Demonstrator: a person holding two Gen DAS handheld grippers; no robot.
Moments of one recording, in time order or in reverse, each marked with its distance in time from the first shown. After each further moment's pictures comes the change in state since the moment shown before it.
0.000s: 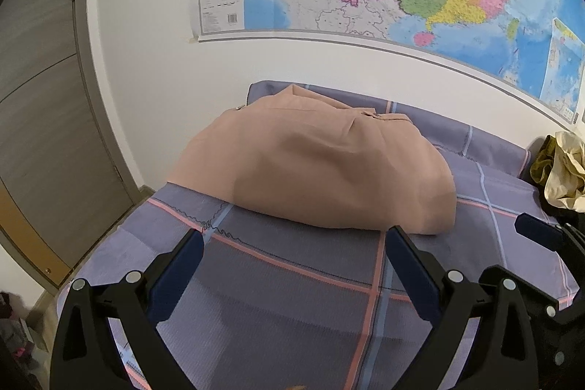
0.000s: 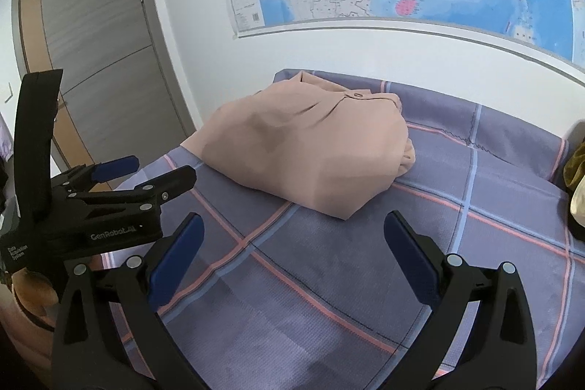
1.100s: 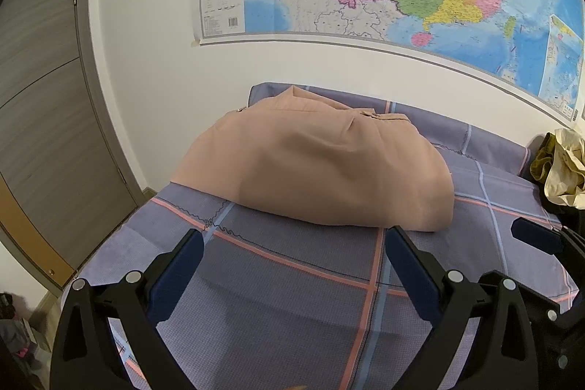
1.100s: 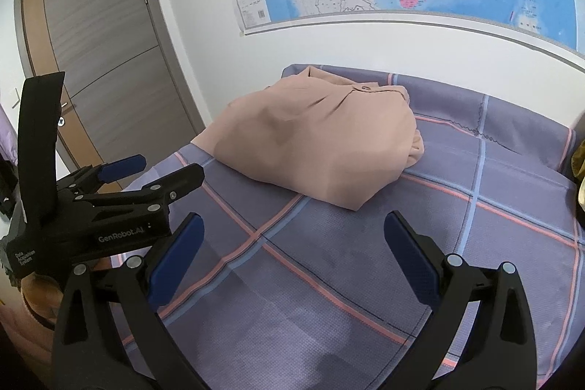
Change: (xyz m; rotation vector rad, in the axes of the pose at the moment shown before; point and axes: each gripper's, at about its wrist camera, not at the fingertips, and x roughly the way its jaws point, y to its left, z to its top) left arm -0.005 -0.004 -0.005 0.005 -0.009 0.010; right arm -0.003 -0.001 -0.003 0.024 0.019 0.047
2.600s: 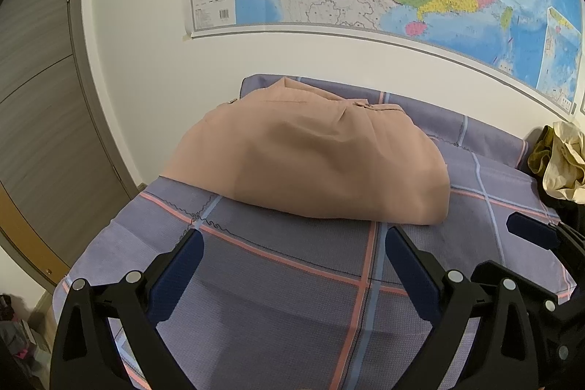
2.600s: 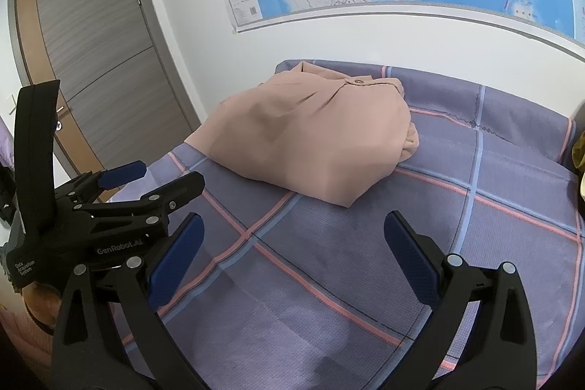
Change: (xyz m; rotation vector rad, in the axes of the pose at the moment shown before) left arm 0.004 -0.012 -0.003 0.005 0.026 -0.005; right arm 0.005 -0.009 0.000 0.029 0.017 -0.003
